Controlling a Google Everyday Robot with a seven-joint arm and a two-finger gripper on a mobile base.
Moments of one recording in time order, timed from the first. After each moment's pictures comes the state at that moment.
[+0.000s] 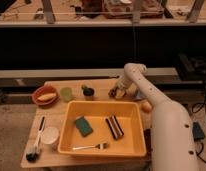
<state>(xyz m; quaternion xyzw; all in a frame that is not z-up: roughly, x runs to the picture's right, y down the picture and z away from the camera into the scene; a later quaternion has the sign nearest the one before) 0.121 0.010 1.006 -0.23 -0.16 0.02 0.96</state>
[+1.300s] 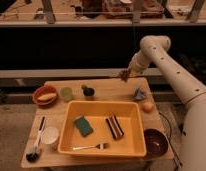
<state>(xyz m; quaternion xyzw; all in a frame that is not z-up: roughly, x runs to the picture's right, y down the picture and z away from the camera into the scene) 0.210 -0.111 0.810 -0.16 -0.11 0.00 0.98</state>
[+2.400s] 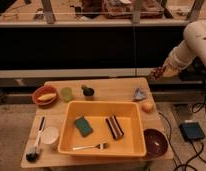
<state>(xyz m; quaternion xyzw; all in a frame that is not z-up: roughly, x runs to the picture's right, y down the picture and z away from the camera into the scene) 0.336 -0.084 0.706 -0.19 -0.04 0.09 0.98</state>
